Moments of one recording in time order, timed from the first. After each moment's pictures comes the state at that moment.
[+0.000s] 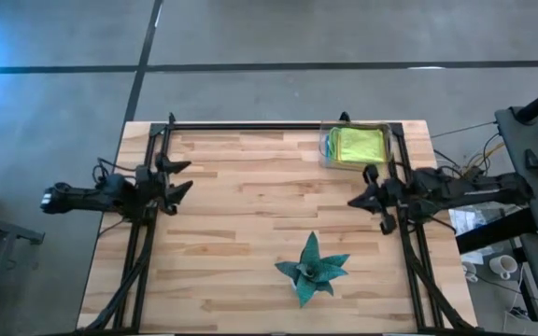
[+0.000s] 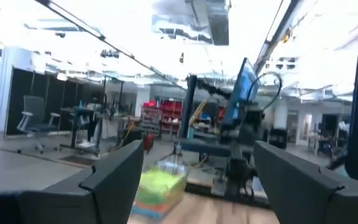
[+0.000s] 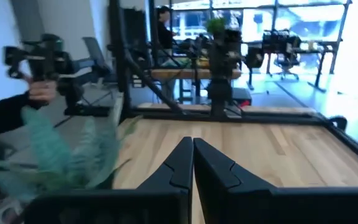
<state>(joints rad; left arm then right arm) -0.08 0.08 0.06 0.36 -0.35 0.01 0.08 0.38 0.30 0.08 -0.11 0.03</state>
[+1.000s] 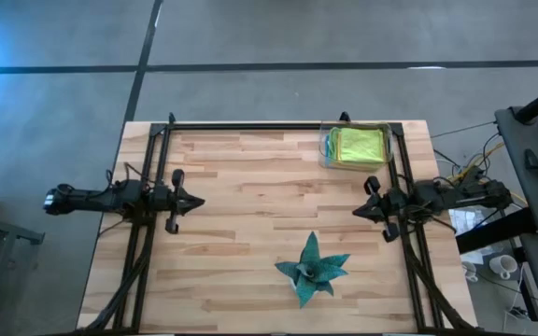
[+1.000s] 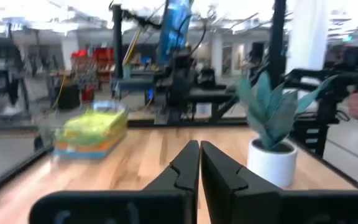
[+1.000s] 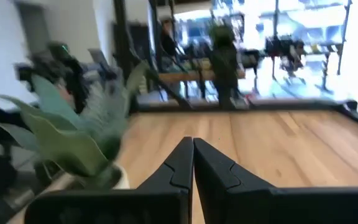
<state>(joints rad) -0.08 0.03 0.01 0.07 -0.06 0.01 0.16 0.01 0.01 0.07 -0.06 0.08</state>
